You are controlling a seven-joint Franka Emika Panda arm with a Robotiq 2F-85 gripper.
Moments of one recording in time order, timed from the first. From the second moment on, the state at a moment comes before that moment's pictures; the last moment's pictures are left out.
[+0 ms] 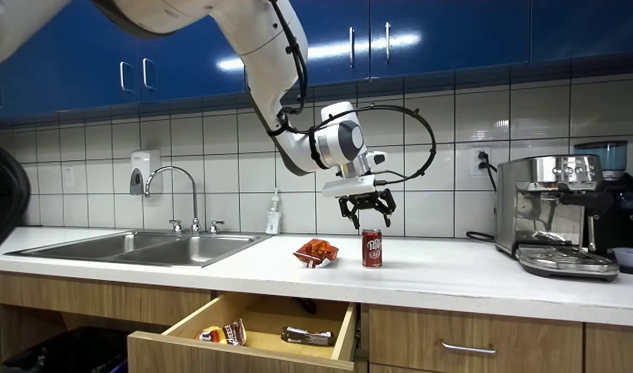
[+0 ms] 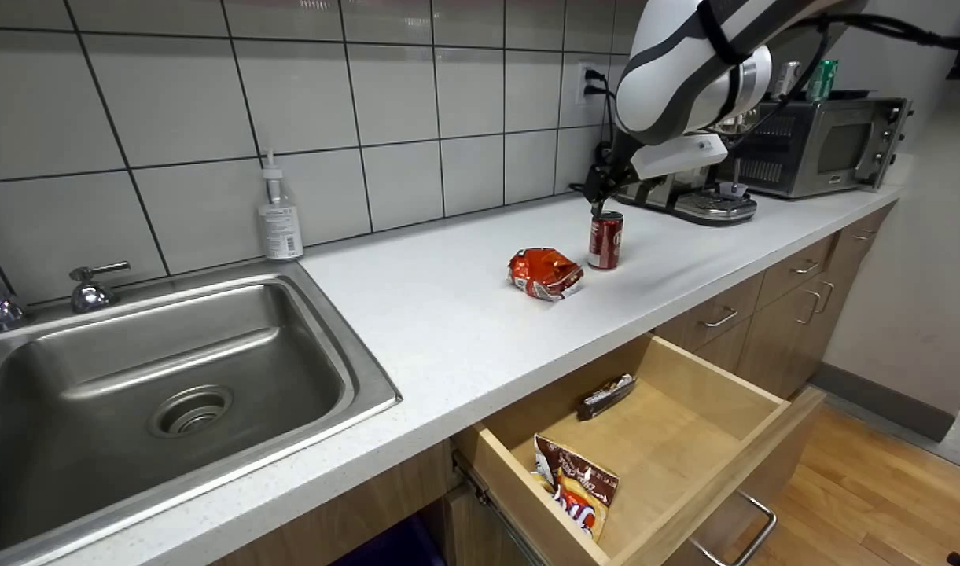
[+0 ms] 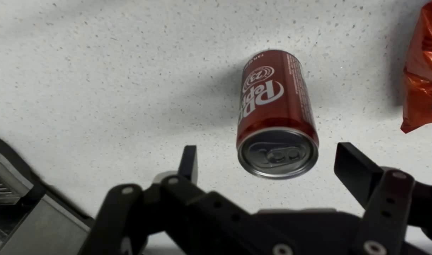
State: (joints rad) arm -0.14 0.56 -0.19 -1.64 -0.11 2.61 0.05
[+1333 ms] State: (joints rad) arm -0.15 0.70 -0.18 -1.49 -0.10 2.53 0.05
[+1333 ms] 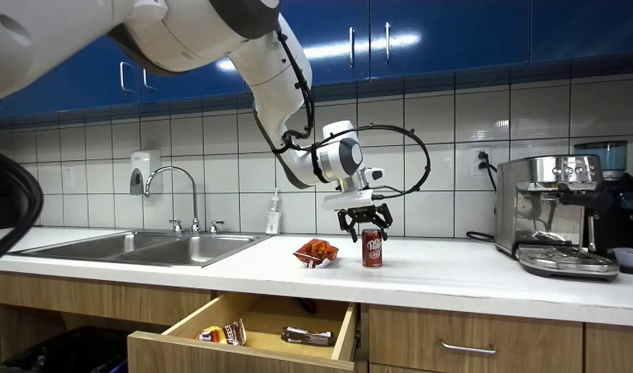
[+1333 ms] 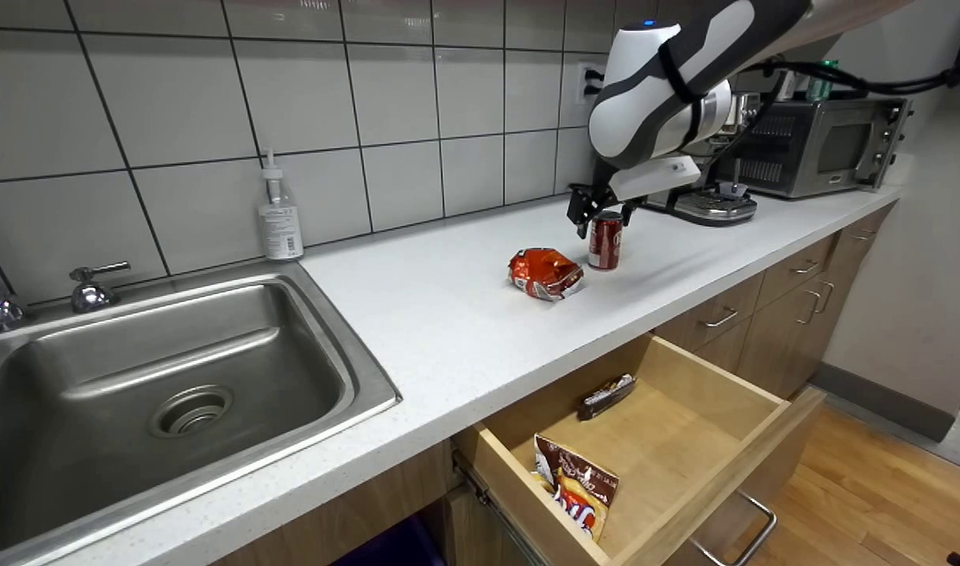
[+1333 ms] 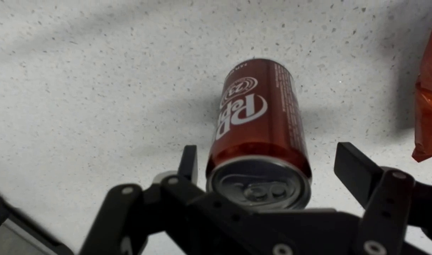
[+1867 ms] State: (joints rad) arm -0.15 0.71 -0.18 -1.48 -0.10 2.52 0.05
